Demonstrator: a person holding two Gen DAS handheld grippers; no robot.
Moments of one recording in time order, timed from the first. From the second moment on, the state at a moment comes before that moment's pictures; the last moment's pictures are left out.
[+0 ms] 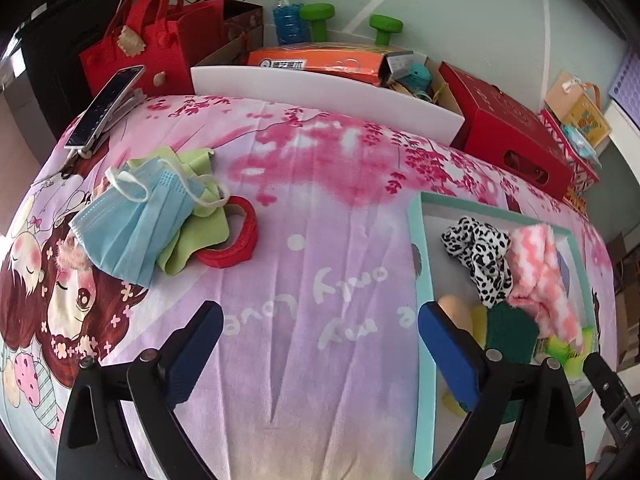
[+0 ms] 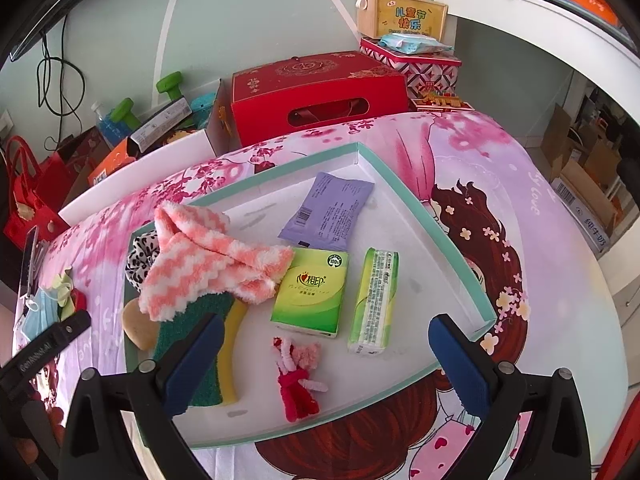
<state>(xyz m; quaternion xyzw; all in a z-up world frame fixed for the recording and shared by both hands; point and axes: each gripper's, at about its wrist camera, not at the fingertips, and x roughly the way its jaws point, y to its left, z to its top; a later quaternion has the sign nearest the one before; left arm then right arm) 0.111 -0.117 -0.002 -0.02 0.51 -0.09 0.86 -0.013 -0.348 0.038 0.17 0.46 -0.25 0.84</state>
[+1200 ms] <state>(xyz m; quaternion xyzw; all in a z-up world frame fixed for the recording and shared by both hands) 0.129 0.053 0.022 -0.12 0.50 0.08 0.86 0.080 -0.163 0.031 0.09 0.46 -0.08 0.88</state>
